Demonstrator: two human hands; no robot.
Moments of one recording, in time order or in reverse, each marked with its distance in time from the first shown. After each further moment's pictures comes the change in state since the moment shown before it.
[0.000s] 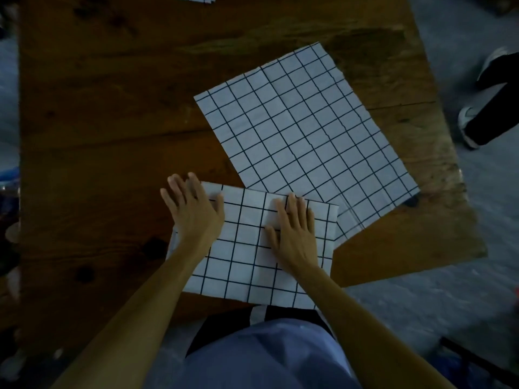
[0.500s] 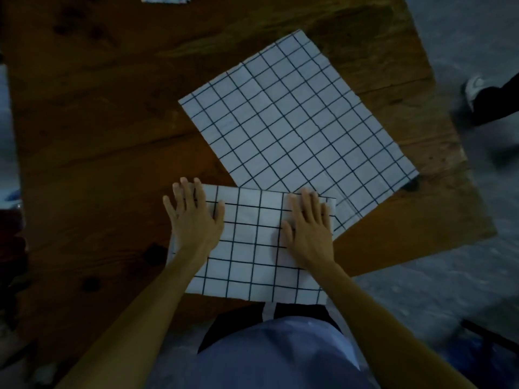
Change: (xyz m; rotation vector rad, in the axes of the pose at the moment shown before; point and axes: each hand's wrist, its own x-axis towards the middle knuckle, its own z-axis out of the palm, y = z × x) left_hand -0.011 0.002 -0.001 0.050 -0.017 0.124; right_hand -0.005 0.031 -0.009 -0.061 0.010 0.062
